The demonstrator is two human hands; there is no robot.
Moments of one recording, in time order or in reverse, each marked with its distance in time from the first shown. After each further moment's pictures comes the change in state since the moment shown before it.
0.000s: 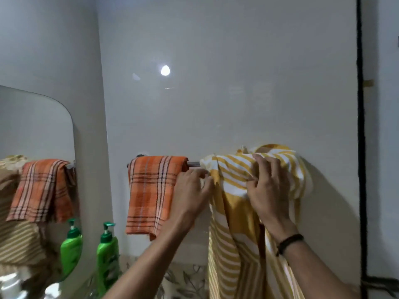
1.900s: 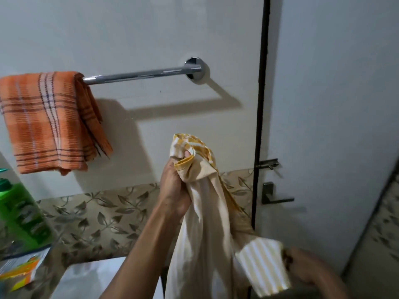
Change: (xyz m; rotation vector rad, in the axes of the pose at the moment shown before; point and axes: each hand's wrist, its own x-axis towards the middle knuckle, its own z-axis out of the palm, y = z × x) left_hand -0.166 0.096 0.112 -1.657 -0.482 -0.791; right_hand -0.401 0.293 -0.224 -0.291 -1.380 0.990
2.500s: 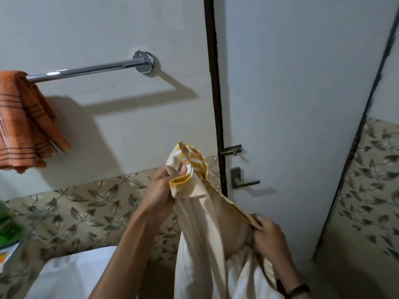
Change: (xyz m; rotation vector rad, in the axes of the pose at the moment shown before) left_hand -0.041 -0.063 0.051 0.437 0.029 -0.082; right_hand -0.115 -0.060 -0.053 0.470 0.396 -0.153
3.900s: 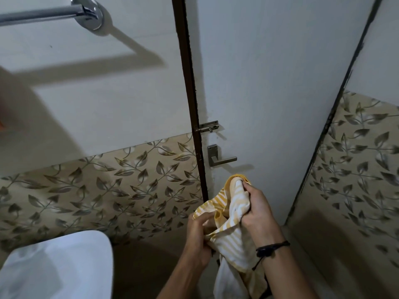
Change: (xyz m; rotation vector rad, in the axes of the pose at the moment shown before) left_hand -0.034 -0.211 0.066 -0.205 0.223 -0.679; right_hand 0.035 -0.014 -0.032 1.400 -0.076 0.743
